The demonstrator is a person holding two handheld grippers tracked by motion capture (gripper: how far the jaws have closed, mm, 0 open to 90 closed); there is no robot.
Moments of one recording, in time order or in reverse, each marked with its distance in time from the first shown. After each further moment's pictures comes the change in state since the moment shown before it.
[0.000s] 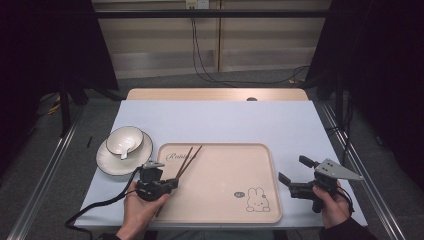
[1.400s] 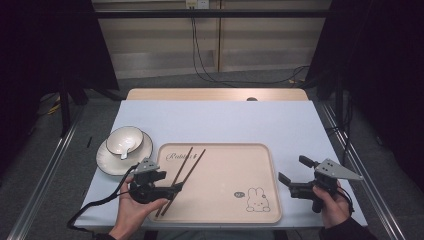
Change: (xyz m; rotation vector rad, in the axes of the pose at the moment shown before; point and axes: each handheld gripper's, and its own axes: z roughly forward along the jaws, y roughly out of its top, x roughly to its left) left arm 0.005 0.000 -0.024 -0.135 -0.070 0.171; right arm 0.000 0.000 0.000 -0.002 0.003 0.002
